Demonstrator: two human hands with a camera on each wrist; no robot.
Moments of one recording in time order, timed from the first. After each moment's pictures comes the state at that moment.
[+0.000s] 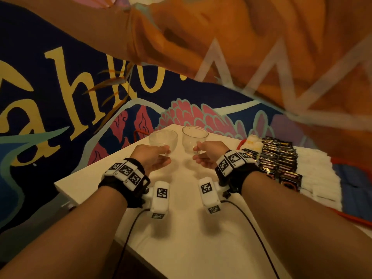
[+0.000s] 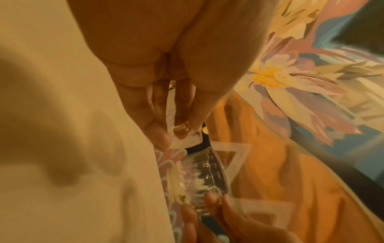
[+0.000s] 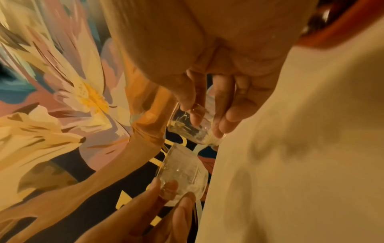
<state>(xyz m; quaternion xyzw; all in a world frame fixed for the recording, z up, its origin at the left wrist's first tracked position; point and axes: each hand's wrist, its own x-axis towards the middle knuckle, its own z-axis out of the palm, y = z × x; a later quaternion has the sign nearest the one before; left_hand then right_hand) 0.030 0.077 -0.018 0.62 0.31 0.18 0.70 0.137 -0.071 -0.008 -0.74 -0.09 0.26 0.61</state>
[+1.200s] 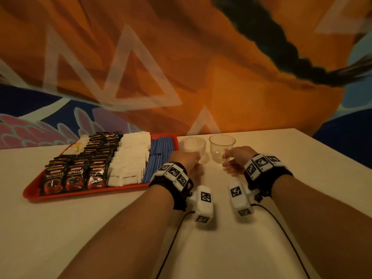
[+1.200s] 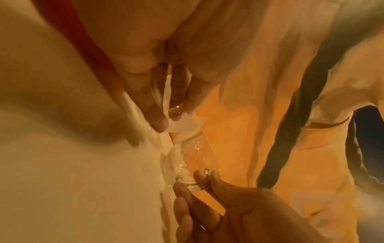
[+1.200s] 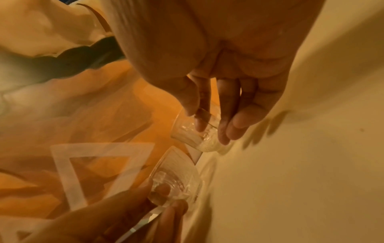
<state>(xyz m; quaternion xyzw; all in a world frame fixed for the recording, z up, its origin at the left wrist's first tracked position) 0.193 -0.460 -0.060 0.68 0.12 -0.11 0.72 0.161 -0.623 -0.043 -0.76 0.28 0.00 0.59</state>
